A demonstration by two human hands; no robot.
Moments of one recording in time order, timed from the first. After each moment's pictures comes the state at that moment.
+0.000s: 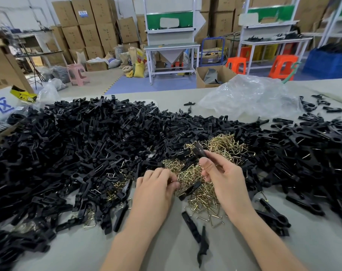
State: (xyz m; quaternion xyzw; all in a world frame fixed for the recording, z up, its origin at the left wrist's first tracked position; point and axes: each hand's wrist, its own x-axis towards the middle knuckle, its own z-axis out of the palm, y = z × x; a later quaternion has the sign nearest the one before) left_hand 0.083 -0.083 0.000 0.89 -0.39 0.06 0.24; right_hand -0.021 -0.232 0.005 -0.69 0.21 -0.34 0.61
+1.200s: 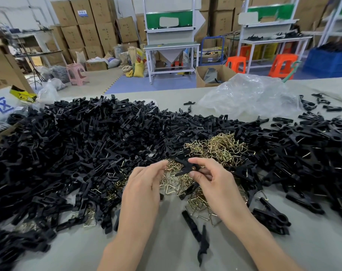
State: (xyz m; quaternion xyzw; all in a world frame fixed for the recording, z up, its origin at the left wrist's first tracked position) left_hand 0.069 -0.067 0.017 0.82 -0.33 0.14 0.44; right_hand -0.025 -0.218 0.010 -0.79 0.18 -0.29 0.50
